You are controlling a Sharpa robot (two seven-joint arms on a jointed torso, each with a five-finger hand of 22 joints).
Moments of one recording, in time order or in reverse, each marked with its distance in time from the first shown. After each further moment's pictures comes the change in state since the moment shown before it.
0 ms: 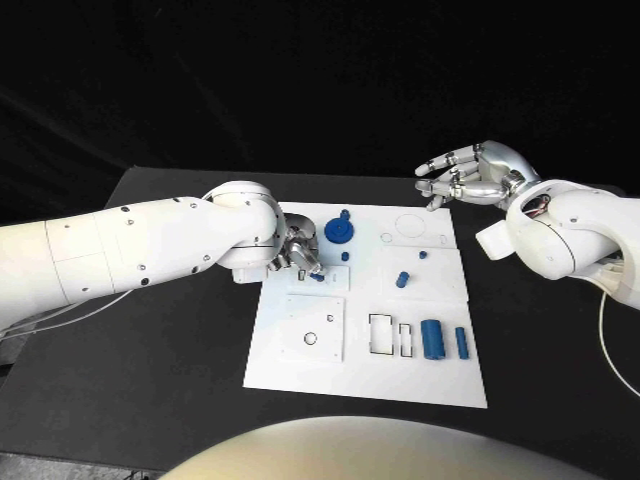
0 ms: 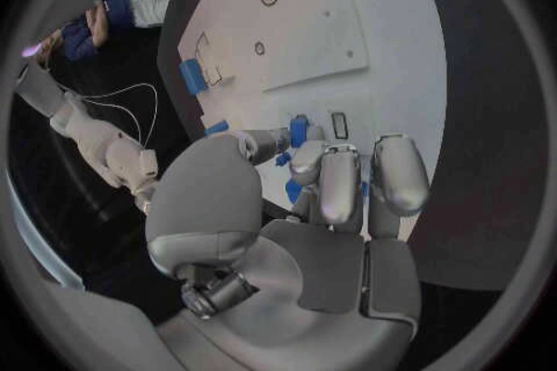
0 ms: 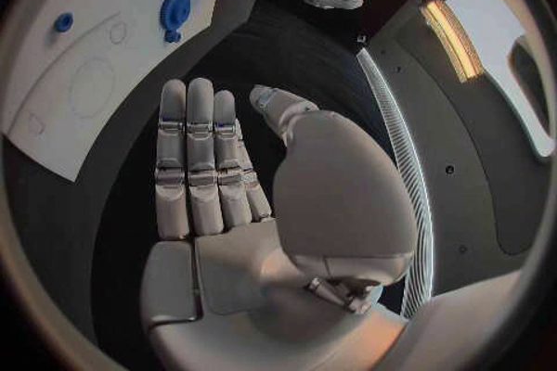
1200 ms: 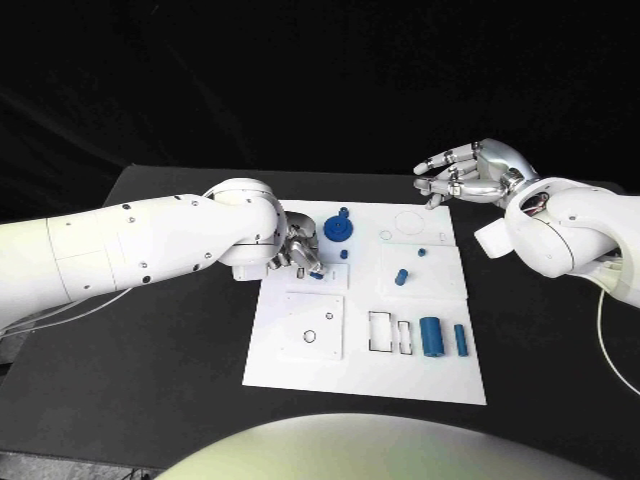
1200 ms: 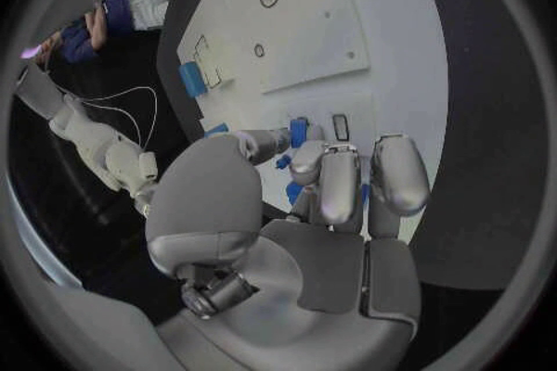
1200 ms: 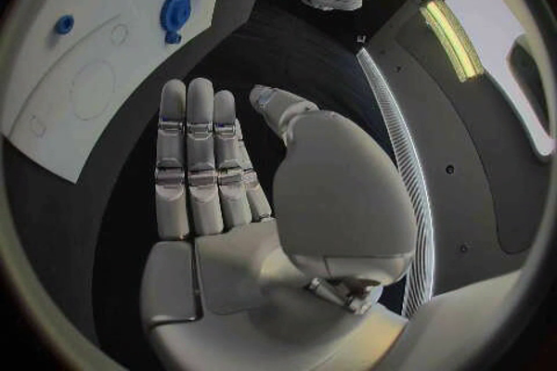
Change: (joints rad) left arm 0.001 0.011 0.000 -0.009 -0.005 0.021 -0.003; left_hand -0.002 0.006 0.000 0.000 0.000 0.000 0.000 0.001 0.004 0.000 0.000 0.000 -0.005 0.000 0.000 0.000 0.000 0.000 0.000 0.000 0.000 0.000; right arm -0.002 -0.002 0.000 0.002 0.000 0.003 0.000; right_hand 0.000 0.000 0.000 0.000 0.000 0.000 0.000 0.000 0.001 0.000 0.000 0.000 0.001 0.000 0.000 0.000 0.003 0.000 0.000 0.000 0.000 -0.002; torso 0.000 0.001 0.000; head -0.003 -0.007
